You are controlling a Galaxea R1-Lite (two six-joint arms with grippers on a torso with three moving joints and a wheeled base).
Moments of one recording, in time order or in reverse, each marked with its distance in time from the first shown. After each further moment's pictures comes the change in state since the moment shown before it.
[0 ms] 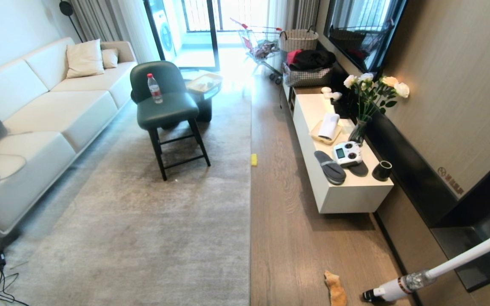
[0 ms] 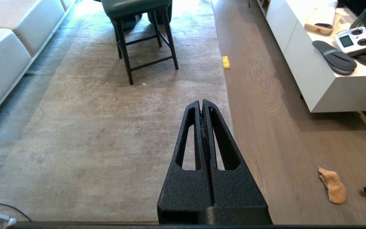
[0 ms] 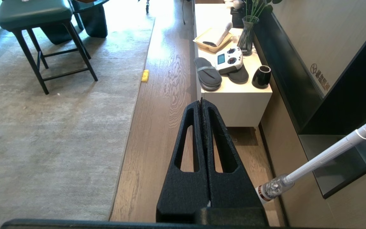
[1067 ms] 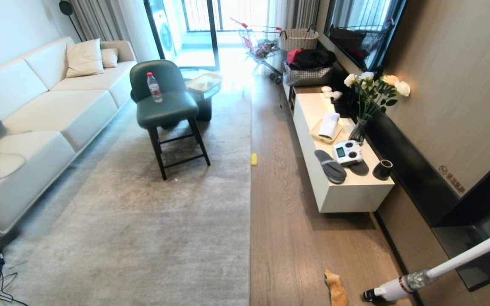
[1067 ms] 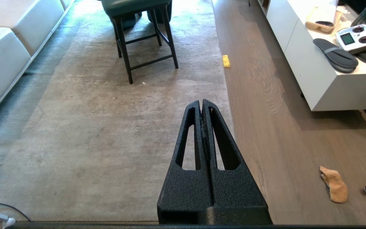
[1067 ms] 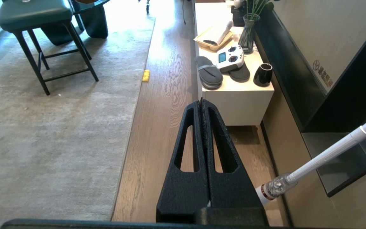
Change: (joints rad) left arm 0.000 0.000 0.000 0.000 0.001 0.001; right arm 0.000 0.000 0.000 -0.002 -0.001 0.010
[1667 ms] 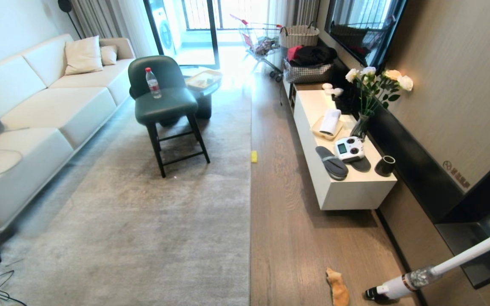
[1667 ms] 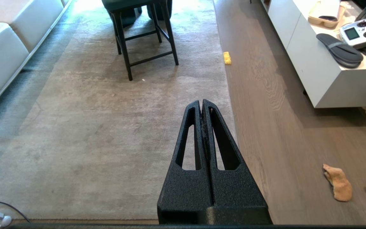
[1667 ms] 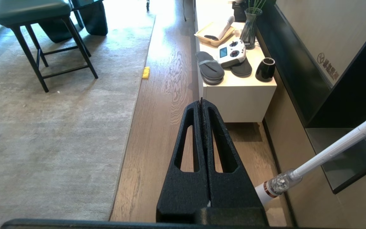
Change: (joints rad) left arm 0.000 0.000 0.000 0.000 0.000 0.000; right arm 0.000 0.000 0.000 0.000 0.000 0.002
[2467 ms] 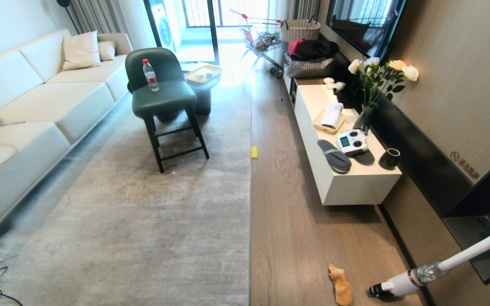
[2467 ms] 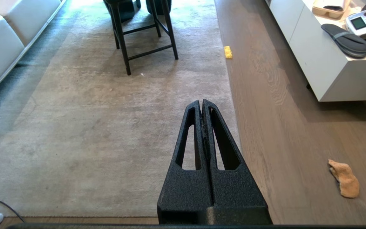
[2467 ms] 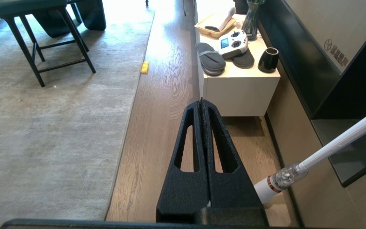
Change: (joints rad) left arm 0.000 0.000 0.000 0.000 0.000 0.000; right arm 0.000 0.000 0.000 0.000 0.000 0.000
